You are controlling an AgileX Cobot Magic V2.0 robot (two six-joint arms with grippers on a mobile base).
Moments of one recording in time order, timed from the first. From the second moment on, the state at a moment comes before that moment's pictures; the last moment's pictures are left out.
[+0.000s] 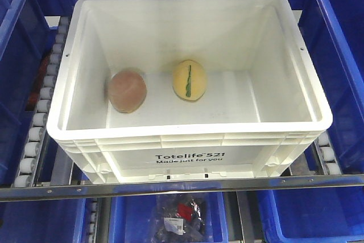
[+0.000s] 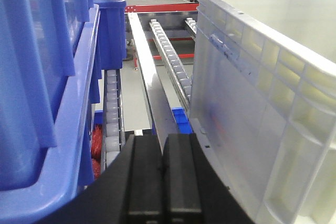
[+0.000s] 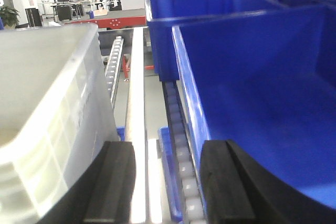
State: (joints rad) left arm -0.12 -0.01 0.03 -0.05 0.12 -0.02; right arm -0.04 0.11 -0.05 0.05 0.08 0.01
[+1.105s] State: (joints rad) left arm -0.12 -0.01 0.03 -0.05 0.12 -0.02; right arm -0.04 -0.01 0.03 0.01 0.19 0.05
